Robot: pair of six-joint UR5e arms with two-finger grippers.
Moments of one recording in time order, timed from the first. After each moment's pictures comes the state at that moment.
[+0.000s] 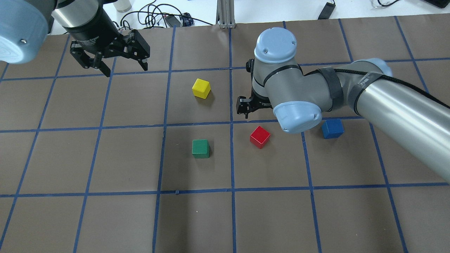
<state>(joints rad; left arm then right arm) -1.55 -1.65 -1.49 -1.54 1.50 -0.07 1.84 -1.28 1.83 -2.18 -1.56 0.19</state>
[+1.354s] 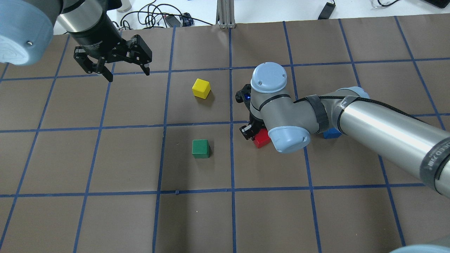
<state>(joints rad) -1.55 -1.66 -1.50 -1.55 1.50 -0.08 1.84 -1.21 1.92 -2.29 -1.59 -0.18</state>
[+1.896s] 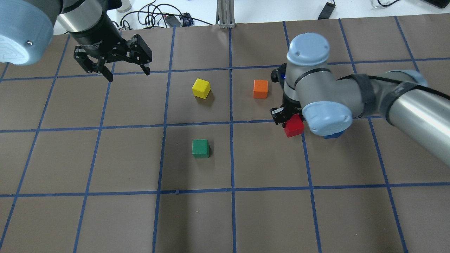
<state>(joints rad) -1.55 -1.66 -1.50 -1.55 1.50 -0.07 1.64 -1.38 1.91 -2.05 -1.64 -0.08</state>
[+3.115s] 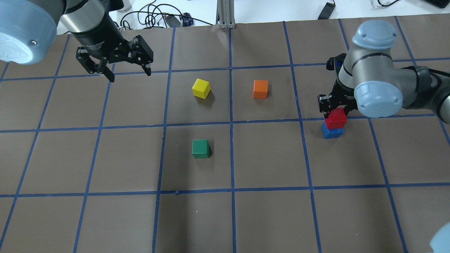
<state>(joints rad) -1.56 -1.67 -1.50 -1.55 1.50 -0.08 1.43 -1.33 1.91 -2.10 -1.65 -0.13</state>
